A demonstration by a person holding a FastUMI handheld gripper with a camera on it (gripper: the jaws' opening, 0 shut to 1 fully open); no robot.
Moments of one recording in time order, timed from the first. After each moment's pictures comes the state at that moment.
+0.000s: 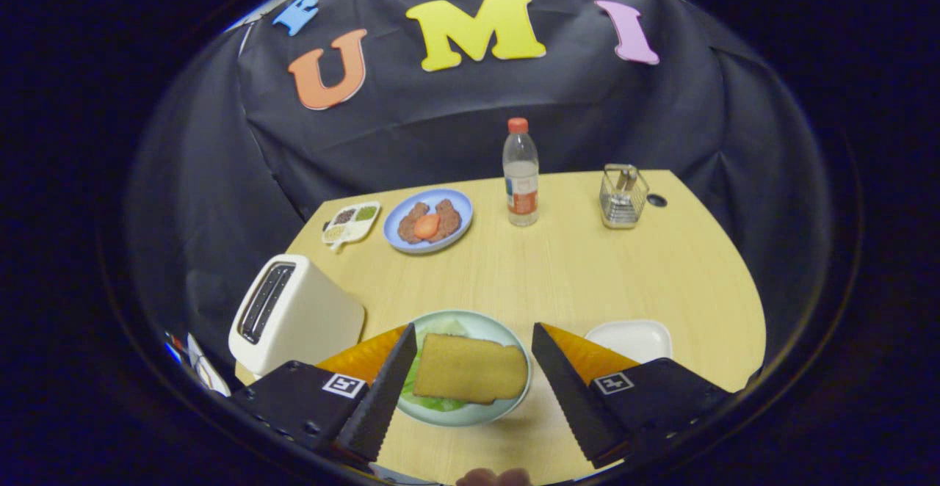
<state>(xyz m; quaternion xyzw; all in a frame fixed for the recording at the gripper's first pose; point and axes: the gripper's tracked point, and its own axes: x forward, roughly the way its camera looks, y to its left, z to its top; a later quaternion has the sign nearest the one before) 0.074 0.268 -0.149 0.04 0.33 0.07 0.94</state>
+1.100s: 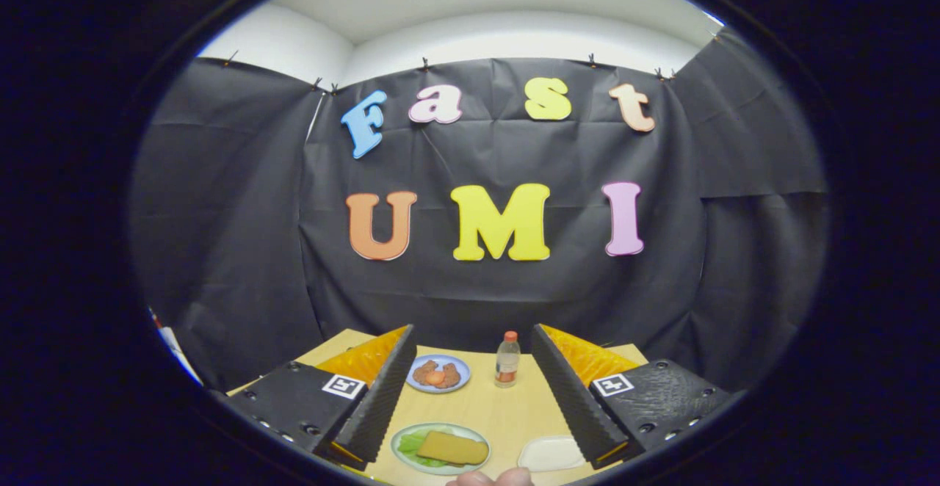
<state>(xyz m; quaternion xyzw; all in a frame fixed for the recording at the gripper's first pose) 0.002 0.243 0.091 0.01 0.02 0.07 1.00</state>
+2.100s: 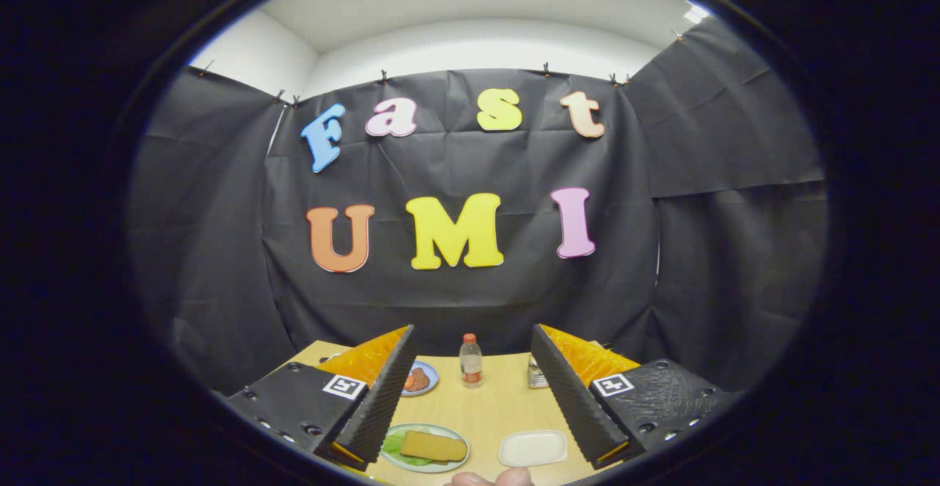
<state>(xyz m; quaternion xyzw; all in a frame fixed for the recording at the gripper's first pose) -0.023 0.196 0.098 0.03 0.01 -0.01 1.00</state>
